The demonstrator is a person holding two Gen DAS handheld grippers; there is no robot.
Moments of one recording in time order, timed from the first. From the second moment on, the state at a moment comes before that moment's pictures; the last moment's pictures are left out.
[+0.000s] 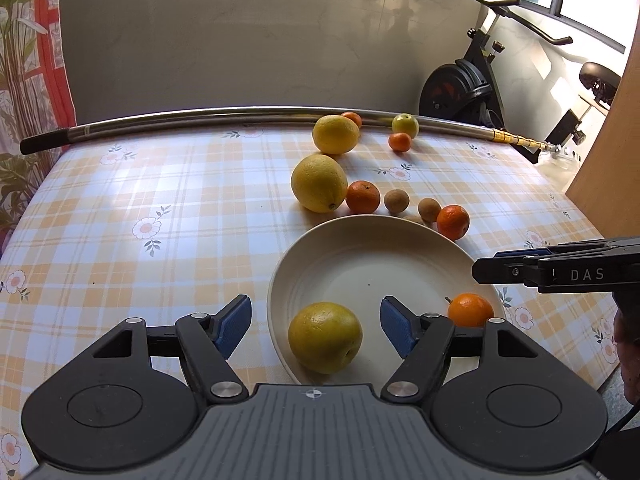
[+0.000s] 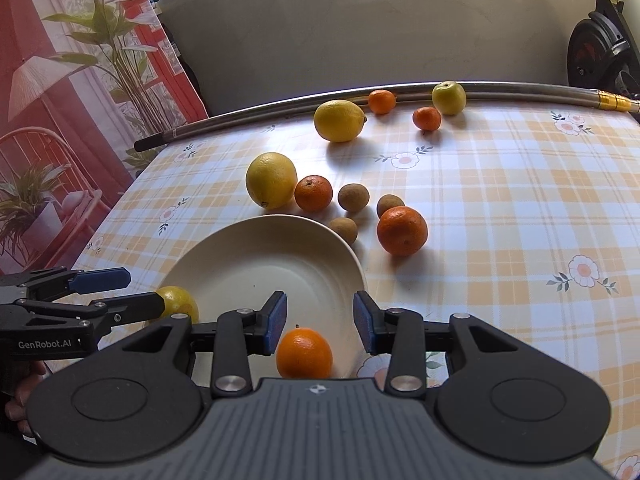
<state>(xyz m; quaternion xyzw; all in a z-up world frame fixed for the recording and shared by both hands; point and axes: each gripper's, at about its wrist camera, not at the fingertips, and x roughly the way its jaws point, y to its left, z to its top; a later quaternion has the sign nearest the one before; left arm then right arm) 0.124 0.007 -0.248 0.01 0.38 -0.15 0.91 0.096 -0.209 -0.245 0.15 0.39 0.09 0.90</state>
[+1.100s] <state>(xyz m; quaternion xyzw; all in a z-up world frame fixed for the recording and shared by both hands) 0.166 0.060 -0.190 -0.04 0.37 -0.01 0.93 0.103 -0.270 -0.209 0.19 0.34 0.00 0.92</state>
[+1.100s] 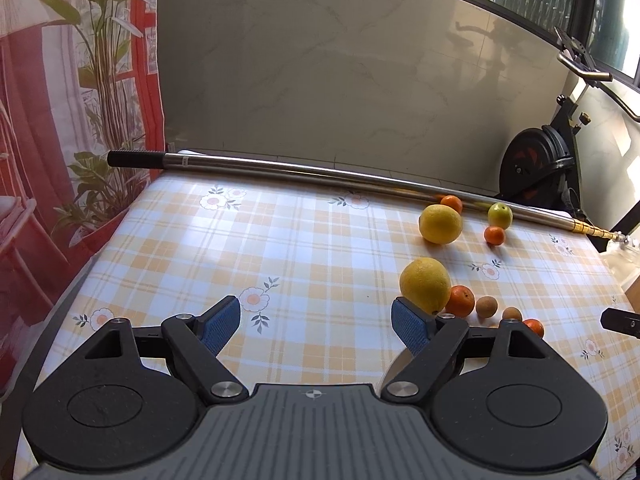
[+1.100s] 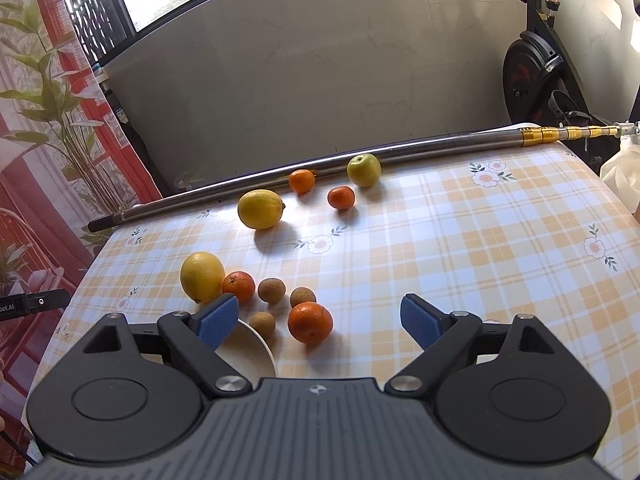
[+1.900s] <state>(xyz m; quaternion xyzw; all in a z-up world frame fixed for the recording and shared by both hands) 0.168 0.055 -0.181 -0.05 0.32 -0.03 0.95 0.103 -0.273 -0.207 0.18 0.31 -0.03 0.93</state>
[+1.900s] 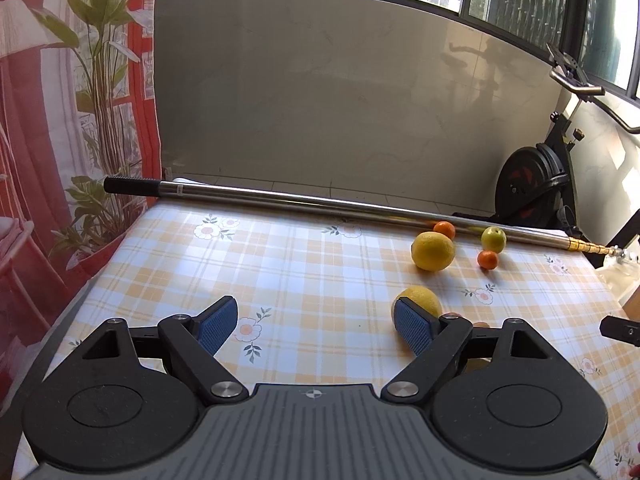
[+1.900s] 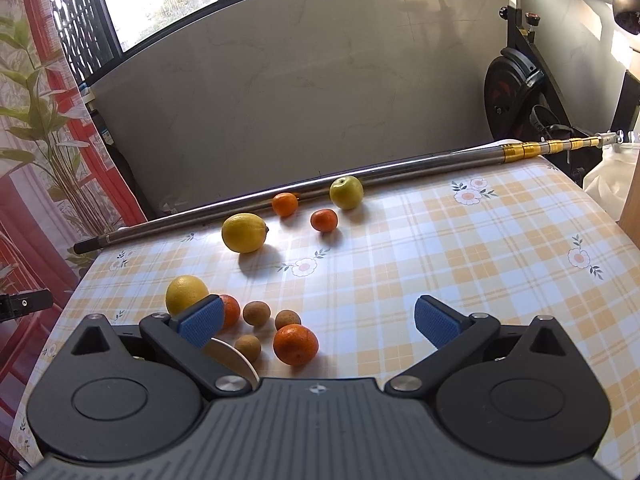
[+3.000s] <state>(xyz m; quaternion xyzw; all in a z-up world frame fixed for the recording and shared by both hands) 0.317 -0.079 -0.187 0.01 0.35 -0.15 0.93 0.164 -0.352 -0.211 0.15 0.33 -0.01 0.93</state>
